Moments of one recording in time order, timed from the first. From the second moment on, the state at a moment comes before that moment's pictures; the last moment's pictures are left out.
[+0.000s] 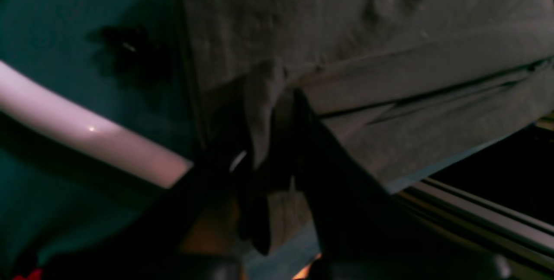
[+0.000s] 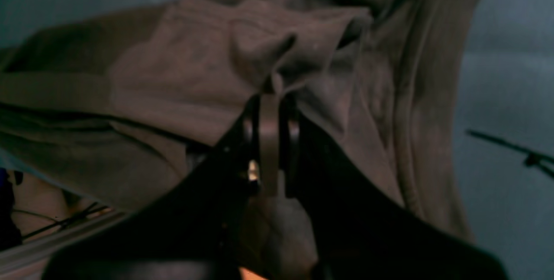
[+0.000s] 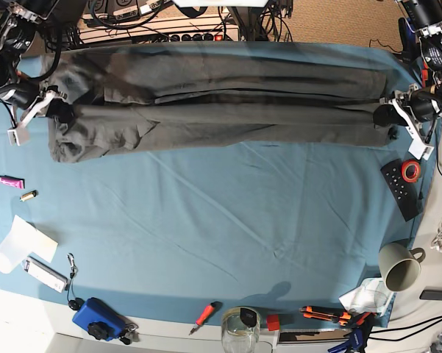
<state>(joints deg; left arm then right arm) 9.7 -20.3 -33.2 90.8 -57.1 -34.7 82.4 -14.8 25.0 43.2 92.9 60.6 35.9 -79.1</state>
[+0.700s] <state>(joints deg) 10.4 -20.4 -33.2 93.7 -56.6 -34.7 82.2 -15.2 25.0 43.2 92.9 64.0 35.9 -79.0</state>
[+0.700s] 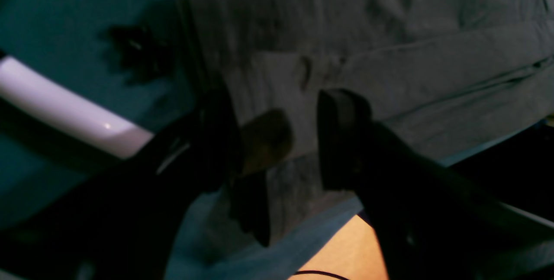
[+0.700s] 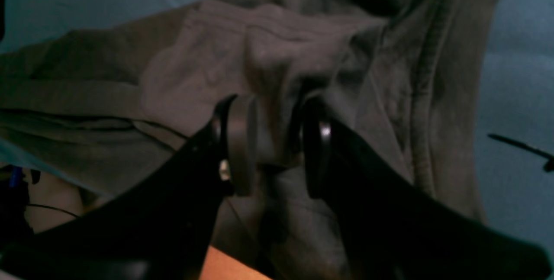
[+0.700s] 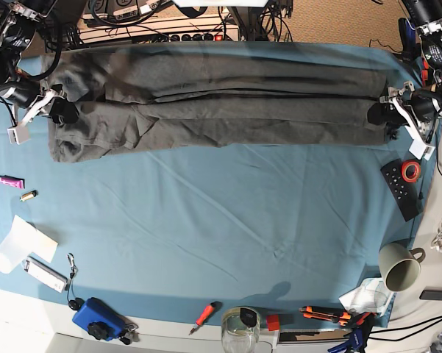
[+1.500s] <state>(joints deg) 11.0 -13.2 -33.1 92.1 -41.4 -36.8 72.6 -15.2 25.0 43.2 92.9 64.5 37.0 -79.0</state>
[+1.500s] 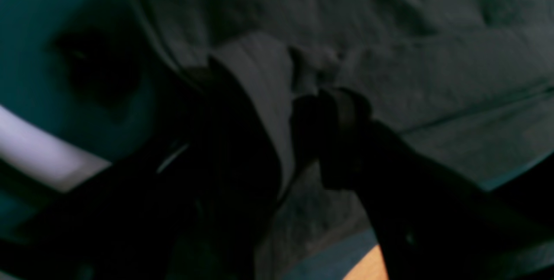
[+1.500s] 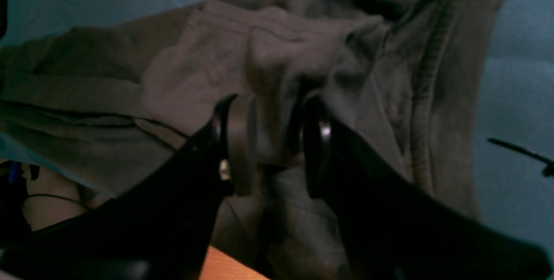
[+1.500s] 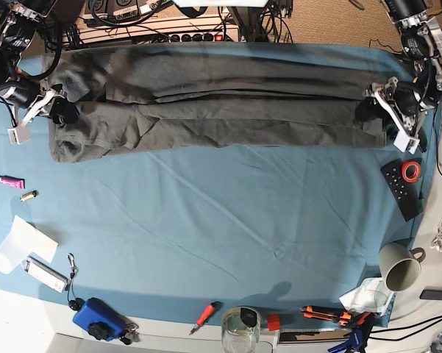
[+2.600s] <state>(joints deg) 18.0 -15.9 -33.1 101.9 -63.8 -36.7 82.7 -15.2 25.0 43.2 92.9 64.7 37.0 -79.0</state>
